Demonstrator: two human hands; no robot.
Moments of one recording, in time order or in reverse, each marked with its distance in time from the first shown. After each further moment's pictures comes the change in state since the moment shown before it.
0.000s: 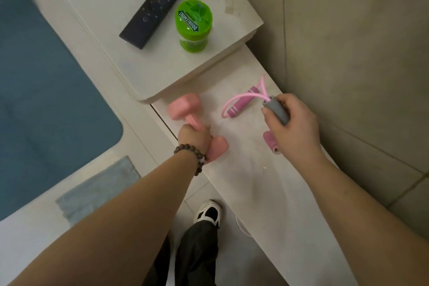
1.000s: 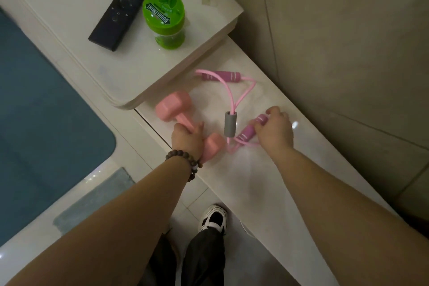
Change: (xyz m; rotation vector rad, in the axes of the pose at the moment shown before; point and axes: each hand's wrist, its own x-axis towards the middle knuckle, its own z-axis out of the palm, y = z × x) left_hand 0.006 -0.010 0.015 0.098 0.063 0.183; right_hand 0.018 0.069 0.059 -0.195 -0.046 0.442
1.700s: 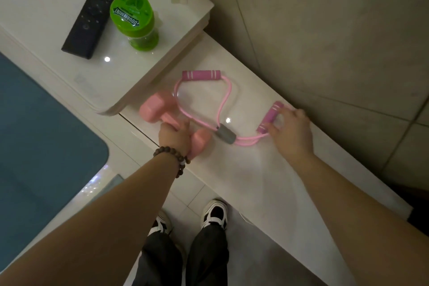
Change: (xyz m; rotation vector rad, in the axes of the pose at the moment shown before) left_hand -0.003 0.004 -0.003 0.047 -0.026 0.004; right_hand -0.026 0.059 -0.035 -0.102 0.125 -0.068
